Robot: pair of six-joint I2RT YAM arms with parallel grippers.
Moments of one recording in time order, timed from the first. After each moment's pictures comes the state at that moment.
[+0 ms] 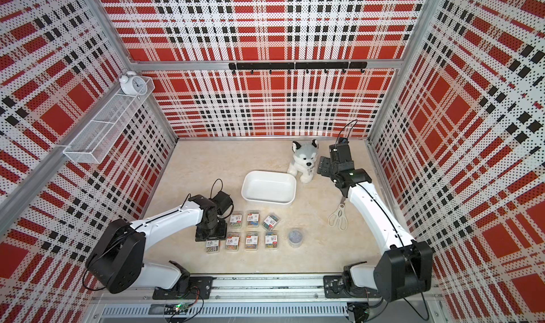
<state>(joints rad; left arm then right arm) -0.53 1.43 0.77 -1.00 -0.10 -0.64 0.22 1.33 1.19 -0.56 0.23 0.36</state>
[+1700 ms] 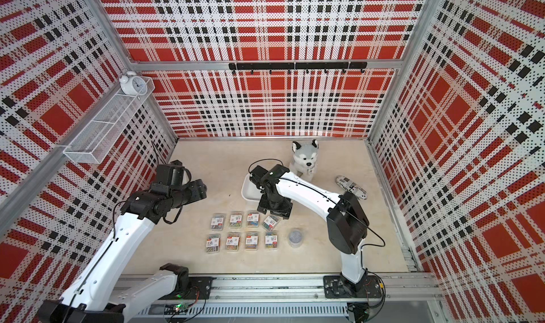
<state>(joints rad) -0.22 1.01 1.07 -0.92 -0.12 -0.49 0.86 1.90 1.65 -1.26 -0.06 1.13</state>
